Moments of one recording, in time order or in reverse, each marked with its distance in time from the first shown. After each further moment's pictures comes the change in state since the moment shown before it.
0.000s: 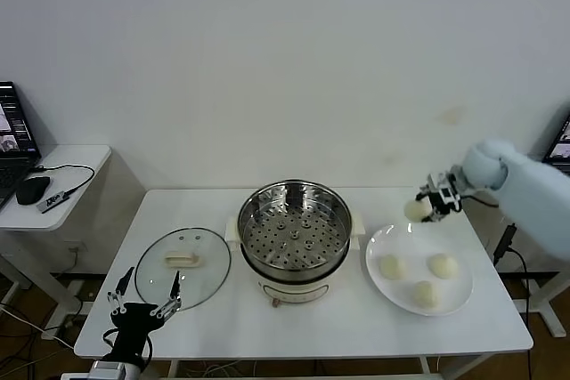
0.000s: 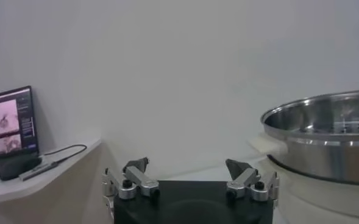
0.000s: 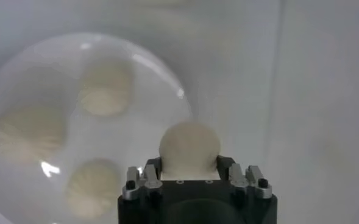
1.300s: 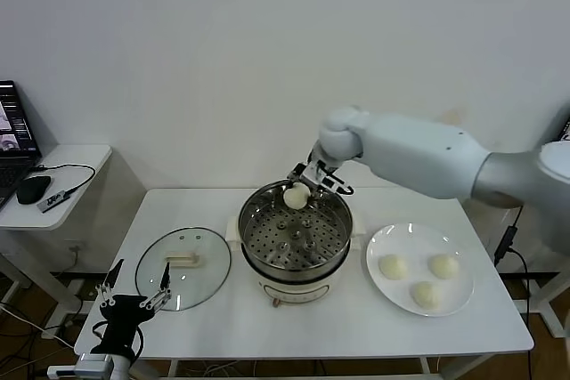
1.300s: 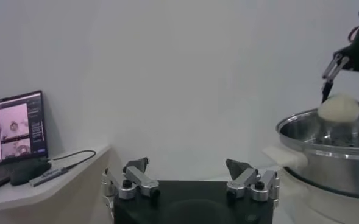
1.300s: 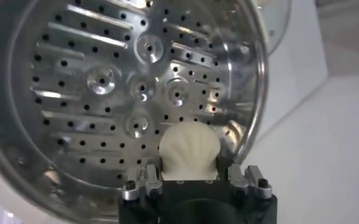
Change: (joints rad) left arm -0.028 0.012 -0.046 0.001 -0.046 0.004 0.013; right arm 0.189 0.550 -0.380 -0.097 -0.124 0.385 0.166
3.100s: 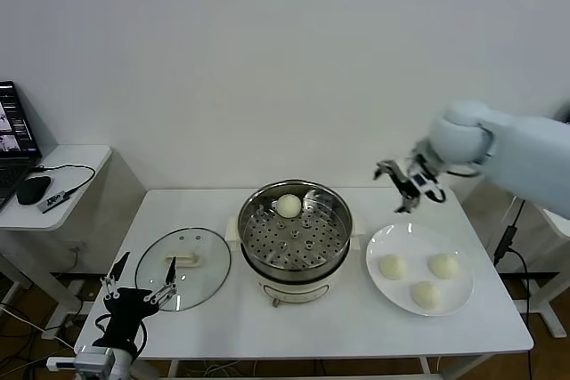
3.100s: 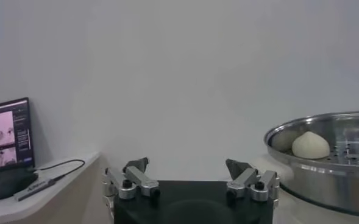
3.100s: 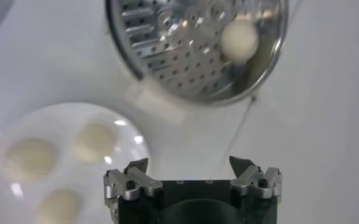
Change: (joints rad) left arm -0.008 0.052 0.020 -0.055 -0.029 0.065 -0.010; right arm 0.168 -0.642 -0.065 0.484 0.272 -0.502 -0.115
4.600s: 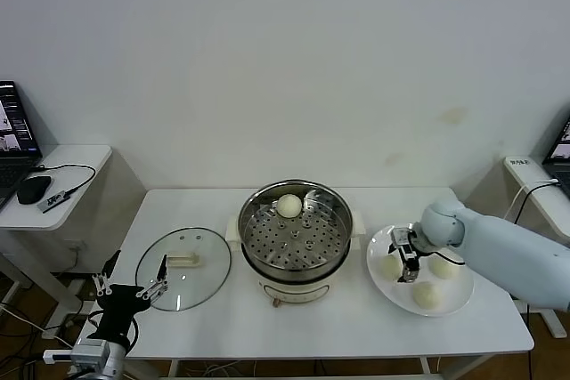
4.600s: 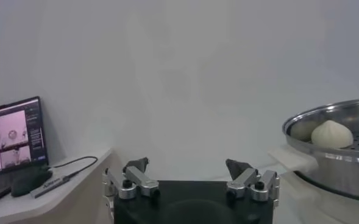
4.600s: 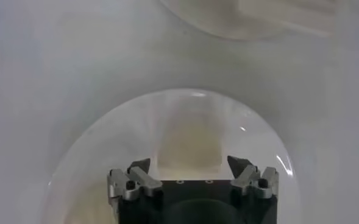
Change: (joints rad) left arm -0.033 0.013 -0.029 0.044 0.004 0.013 -0.002; right arm -0.692 0.135 0.433 -0.308 -0.165 -0.087 0.043
